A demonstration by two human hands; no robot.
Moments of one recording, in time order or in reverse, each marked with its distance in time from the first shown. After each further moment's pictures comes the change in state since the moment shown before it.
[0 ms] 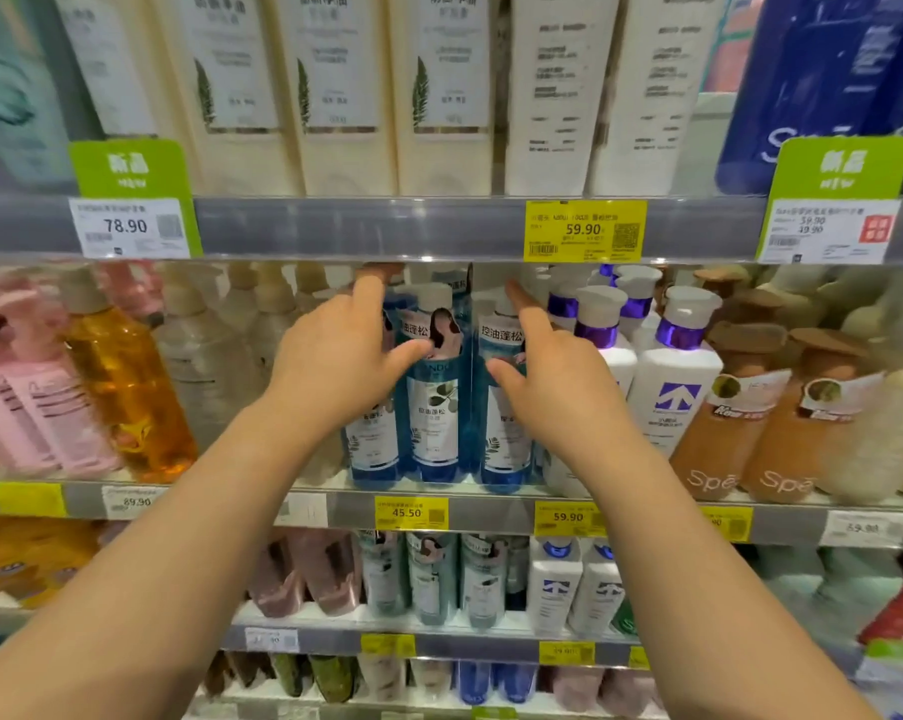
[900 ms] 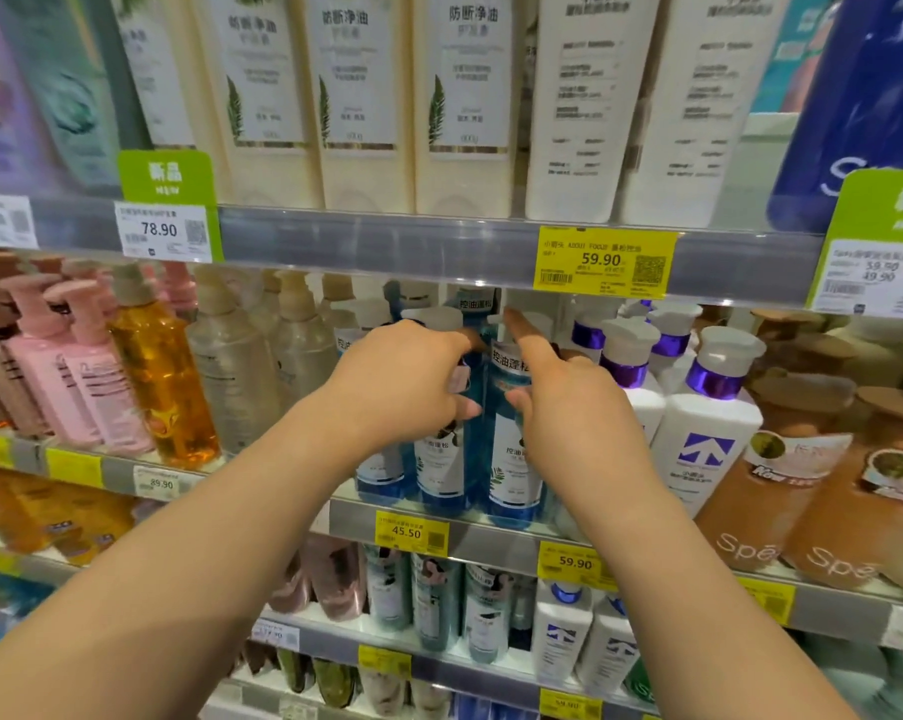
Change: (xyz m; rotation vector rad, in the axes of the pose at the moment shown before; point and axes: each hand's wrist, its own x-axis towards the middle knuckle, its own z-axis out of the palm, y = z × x) left_hand 0.015 0.041 0.007 0.197 -0.276 0.125; right_hand 0.009 0.014 0.001 -0.052 -0.029 -0.129
